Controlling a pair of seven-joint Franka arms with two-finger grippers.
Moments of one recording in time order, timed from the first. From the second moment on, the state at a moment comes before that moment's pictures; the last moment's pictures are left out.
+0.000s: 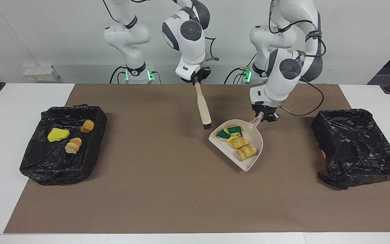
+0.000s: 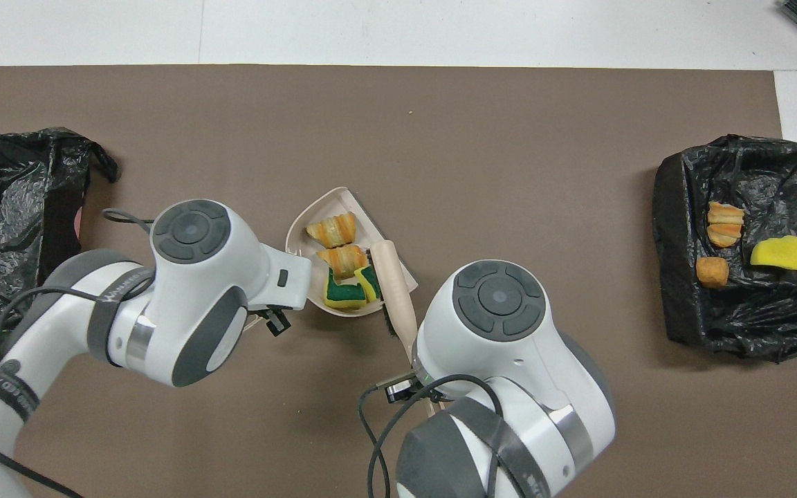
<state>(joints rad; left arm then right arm) -0.23 0.02 -0.06 -2.05 -0.03 1.93 0.54 0.16 -0.02 0.55 -1.96 0.25 1.74 0.48</state>
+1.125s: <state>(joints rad) 0.46 0.20 -0.05 -1.48 0.05 1.50 1.07 0.46 -0.13 0.56 -2.30 0.31 2.04 0.81</state>
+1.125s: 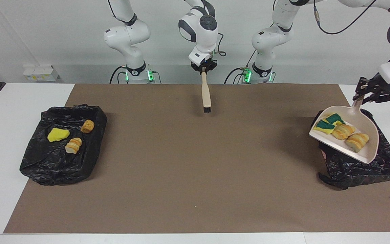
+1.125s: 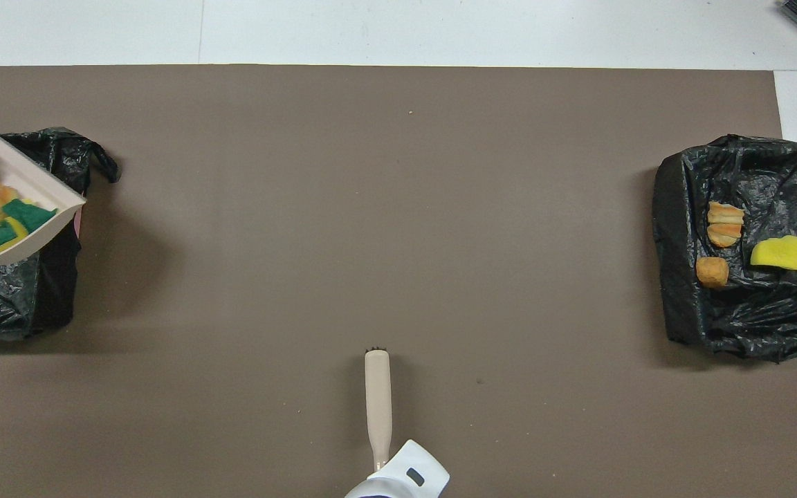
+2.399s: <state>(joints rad) 0.28 0.37 -0.09 -1.39 0.98 1.52 1.39 0.49 -0.06 0.55 -2.36 0.31 2.14 0.85</state>
